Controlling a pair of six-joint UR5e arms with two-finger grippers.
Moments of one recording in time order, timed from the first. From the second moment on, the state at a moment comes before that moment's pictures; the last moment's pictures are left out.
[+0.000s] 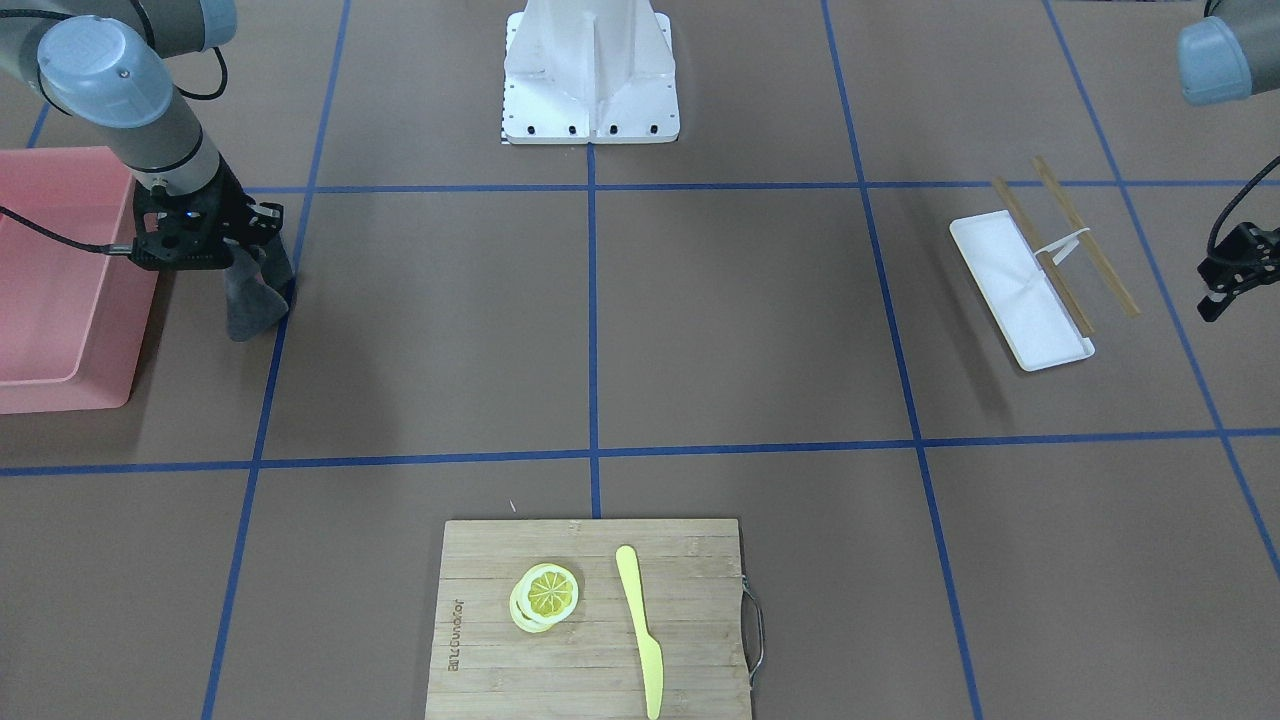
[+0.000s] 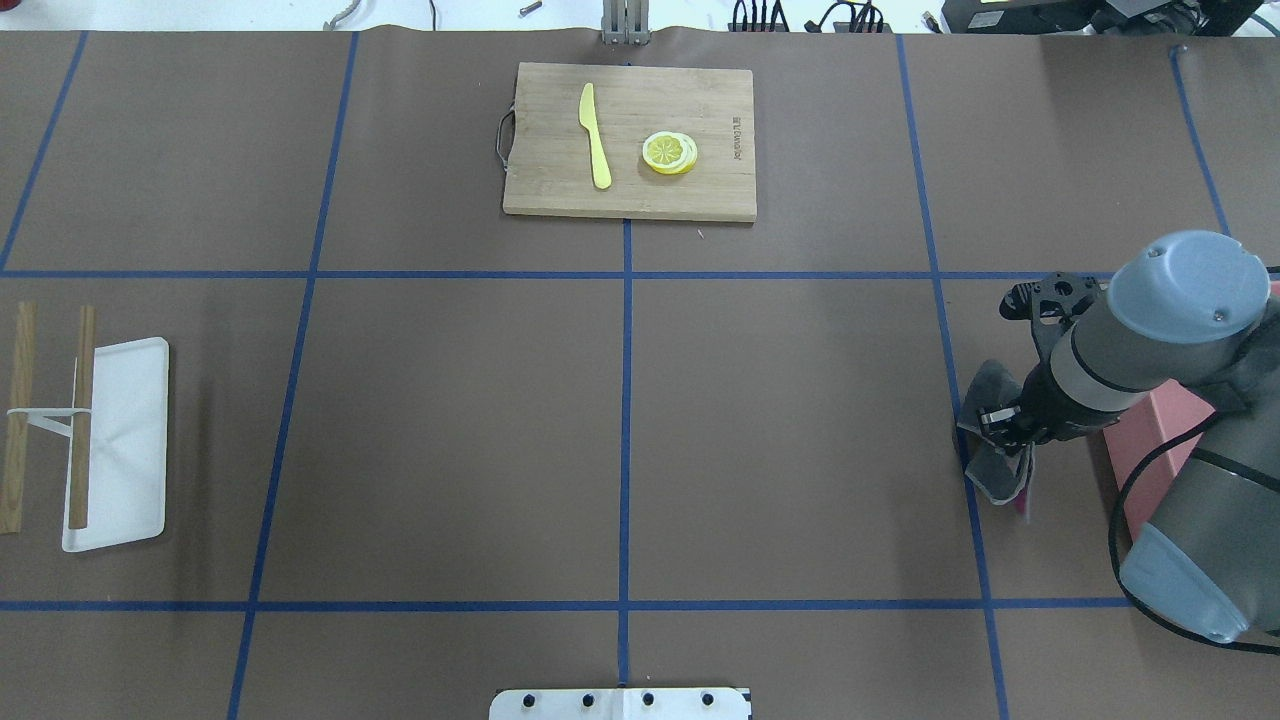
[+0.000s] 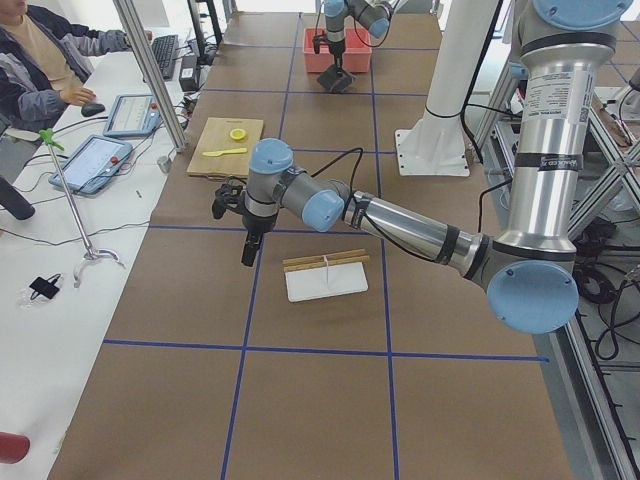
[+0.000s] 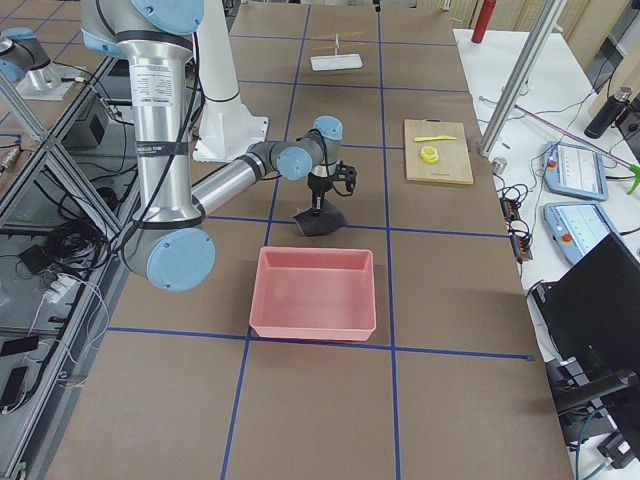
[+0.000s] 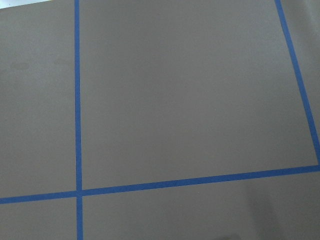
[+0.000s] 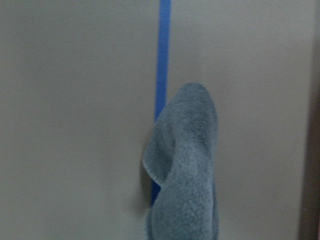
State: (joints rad) left arm -1.31 -1.63 -1.85 -1.79 -2.16 -0.44; right arm 0.67 -1.49 2.02 -1.59 2.07 0.95
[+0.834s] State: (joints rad) left arm -1.33 -1.62 -1.85 -1.79 -2.18 -0.44; right arm 0.42 -0.99 1.80 -1.58 2.04 1.43
